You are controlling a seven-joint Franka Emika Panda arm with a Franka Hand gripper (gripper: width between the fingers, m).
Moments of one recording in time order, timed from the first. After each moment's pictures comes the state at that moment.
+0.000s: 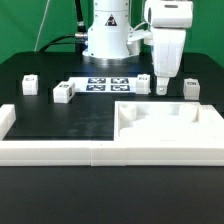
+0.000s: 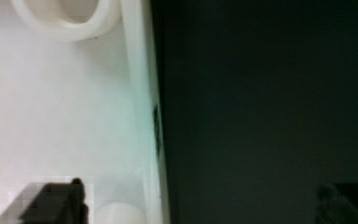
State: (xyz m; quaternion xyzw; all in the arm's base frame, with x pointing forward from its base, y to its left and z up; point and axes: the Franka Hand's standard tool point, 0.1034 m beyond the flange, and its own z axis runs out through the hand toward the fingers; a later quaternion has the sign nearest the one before) arm 0.483 0.077 0.053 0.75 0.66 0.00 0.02
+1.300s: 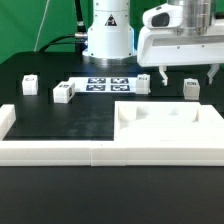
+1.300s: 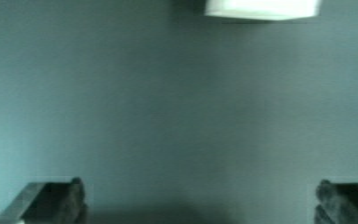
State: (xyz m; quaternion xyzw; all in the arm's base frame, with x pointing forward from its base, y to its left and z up) arm 0.451 0.146 0.046 1.00 -0.07 -0.02 -0.03
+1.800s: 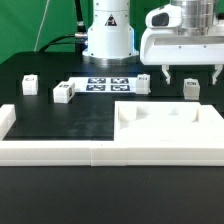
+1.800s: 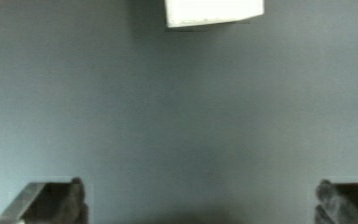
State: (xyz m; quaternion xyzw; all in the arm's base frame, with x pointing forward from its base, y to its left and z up) arm 0.440 0.152 0.042 0.99 -0.13 -0.02 -0.04
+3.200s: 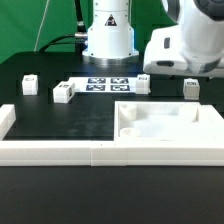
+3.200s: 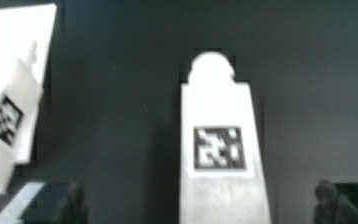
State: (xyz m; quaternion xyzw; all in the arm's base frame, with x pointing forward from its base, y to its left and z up) arm 0.404 0.160 0.034 0.91 -0.08 -0.41 -0.04
